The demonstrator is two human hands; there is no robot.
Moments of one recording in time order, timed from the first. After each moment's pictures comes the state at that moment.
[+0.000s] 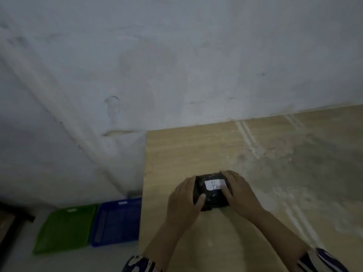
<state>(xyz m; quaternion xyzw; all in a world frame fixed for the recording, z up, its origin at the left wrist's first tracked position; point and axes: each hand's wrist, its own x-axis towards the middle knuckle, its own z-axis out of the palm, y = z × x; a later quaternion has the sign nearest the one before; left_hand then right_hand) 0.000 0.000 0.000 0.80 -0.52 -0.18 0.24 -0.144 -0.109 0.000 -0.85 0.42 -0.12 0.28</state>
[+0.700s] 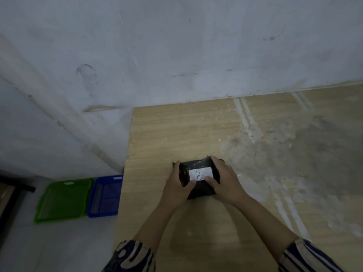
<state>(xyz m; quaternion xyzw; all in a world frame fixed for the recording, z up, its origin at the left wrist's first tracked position) -0.017 -0.043 -0.022 0.79 -0.32 -0.35 0.38 -0.144 -0.142 -0.025 -0.82 0.40 -0.09 0.40</state>
